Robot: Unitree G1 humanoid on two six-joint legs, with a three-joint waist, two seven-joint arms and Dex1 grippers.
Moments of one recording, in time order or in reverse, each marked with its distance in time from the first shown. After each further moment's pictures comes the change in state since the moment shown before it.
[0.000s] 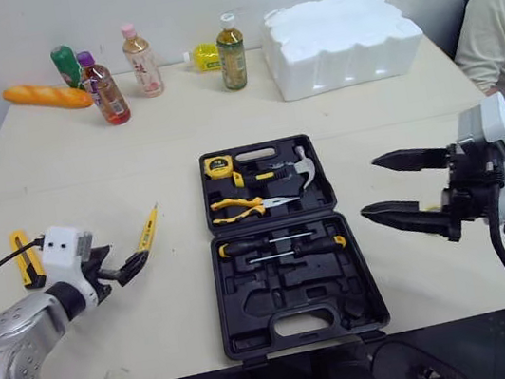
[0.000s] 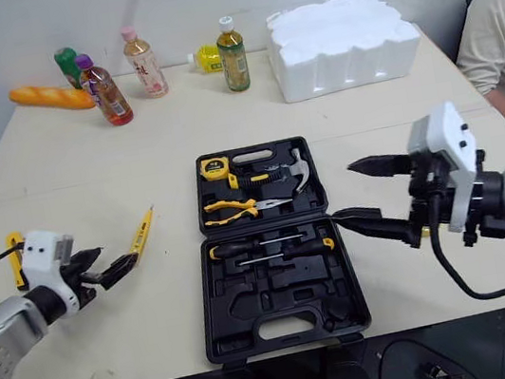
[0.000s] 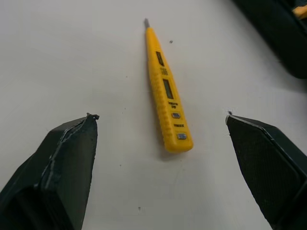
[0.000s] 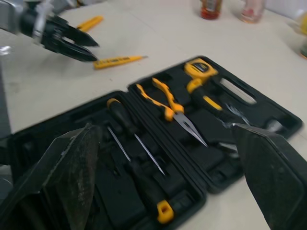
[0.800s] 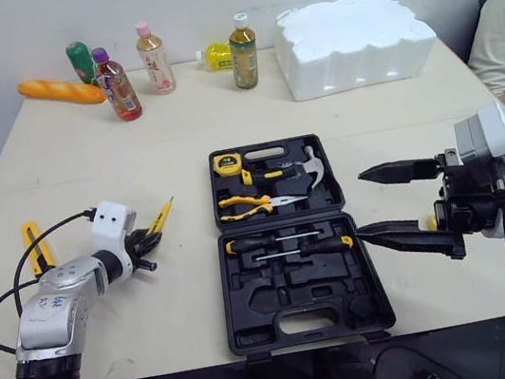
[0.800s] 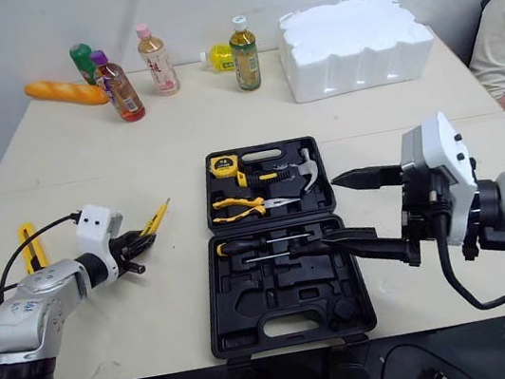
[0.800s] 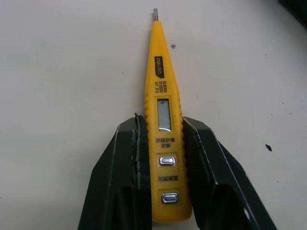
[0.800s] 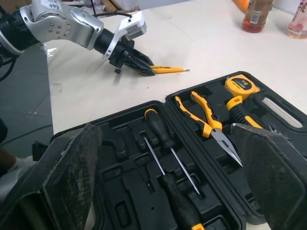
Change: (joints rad) left arm -0.213 0.004 -0.249 0.218 0.193 -0.150 -0.132; right arm 0.064 -0.037 -0.054 -0.022 0.063 -0.034 0.038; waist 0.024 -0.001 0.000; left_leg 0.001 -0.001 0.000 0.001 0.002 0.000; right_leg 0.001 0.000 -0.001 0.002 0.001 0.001
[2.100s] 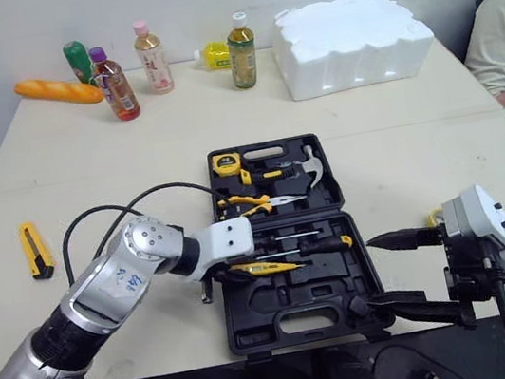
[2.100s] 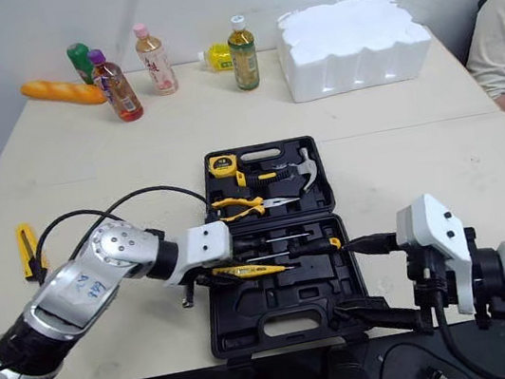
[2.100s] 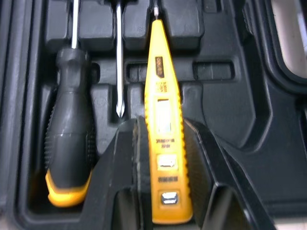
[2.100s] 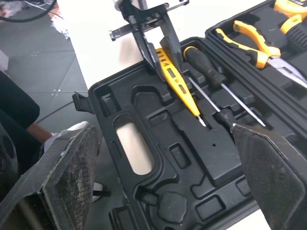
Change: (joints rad) left arm -0.341 0.128 -0.622 -0.306 0.159 -0.013 -0.590; right arm 0.397 -0.013 -0.083 -0.173 -0.001 -0.027 -0.003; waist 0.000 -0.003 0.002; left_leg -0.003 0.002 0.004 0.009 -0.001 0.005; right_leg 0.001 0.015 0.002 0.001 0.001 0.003
